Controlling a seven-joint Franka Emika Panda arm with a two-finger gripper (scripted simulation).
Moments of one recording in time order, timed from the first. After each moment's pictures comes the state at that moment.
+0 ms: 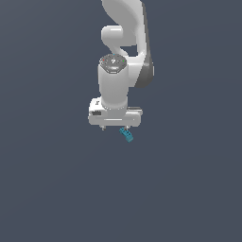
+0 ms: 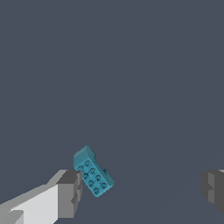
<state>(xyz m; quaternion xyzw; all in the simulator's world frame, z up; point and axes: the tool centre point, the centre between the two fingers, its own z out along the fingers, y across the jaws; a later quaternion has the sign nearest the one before) -0.004 -0.026 0.171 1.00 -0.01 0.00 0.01</state>
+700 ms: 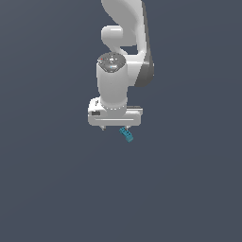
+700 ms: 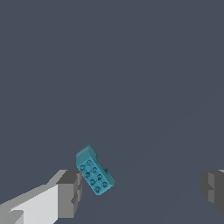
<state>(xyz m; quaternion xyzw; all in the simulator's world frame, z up) -0.001 -0.025 0.176 1.00 0.00 0.00 0.00</state>
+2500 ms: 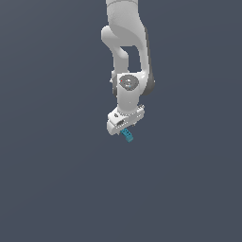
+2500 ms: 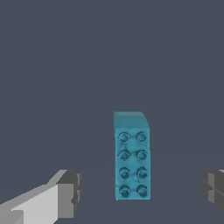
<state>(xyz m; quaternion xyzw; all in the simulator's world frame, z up) -0.070 0.027 0.073 0.96 0.30 0.00 0.00</state>
